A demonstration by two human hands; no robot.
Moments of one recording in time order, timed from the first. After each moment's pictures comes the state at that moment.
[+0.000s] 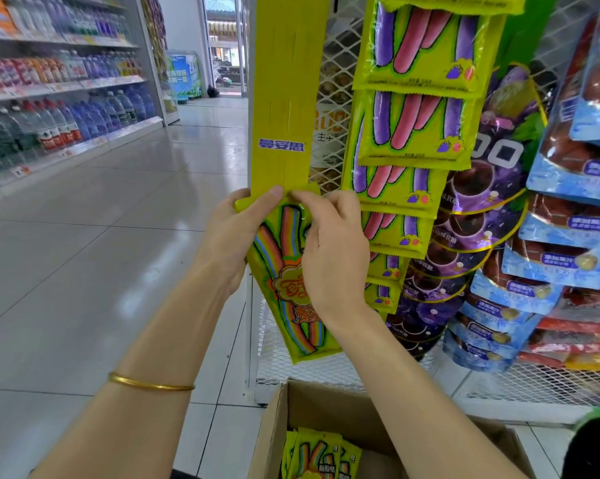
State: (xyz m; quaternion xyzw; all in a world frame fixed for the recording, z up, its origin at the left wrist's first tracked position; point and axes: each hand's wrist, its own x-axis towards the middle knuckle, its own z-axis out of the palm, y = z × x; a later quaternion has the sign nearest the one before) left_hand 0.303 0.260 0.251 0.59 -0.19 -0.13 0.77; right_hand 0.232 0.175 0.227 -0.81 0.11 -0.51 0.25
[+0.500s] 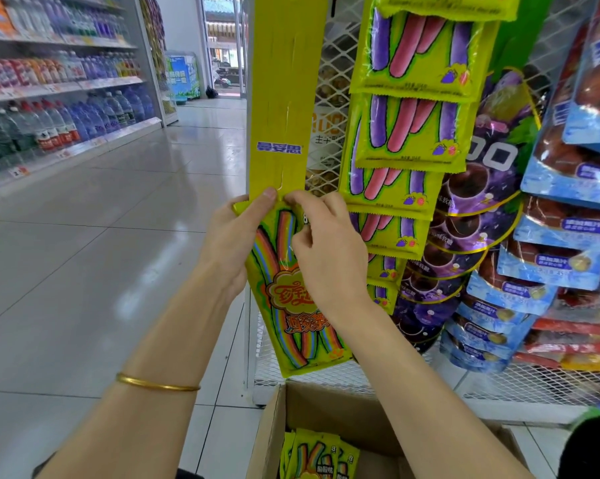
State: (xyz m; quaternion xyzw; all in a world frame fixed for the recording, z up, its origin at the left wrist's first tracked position) left_hand 0.301 0.256 0.248 0.57 -0.17 -0.14 0.79; right_hand 0.224 0.172 0.238 -0.89 0.11 -0.39 0.22
